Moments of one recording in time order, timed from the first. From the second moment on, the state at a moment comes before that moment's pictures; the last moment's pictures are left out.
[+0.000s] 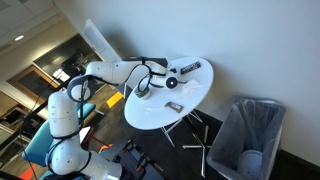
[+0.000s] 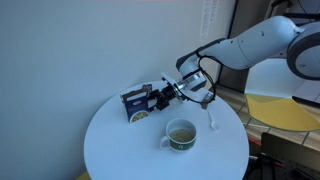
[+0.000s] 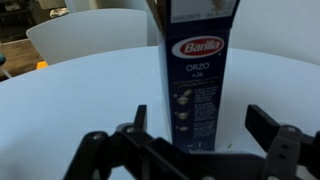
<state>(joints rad) -0.14 0.68 -0.09 -1.67 1.70 2.01 0.89</state>
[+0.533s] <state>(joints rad) -0.11 0.71 -0.09 -1.61 1.60 2.11 1.04</state>
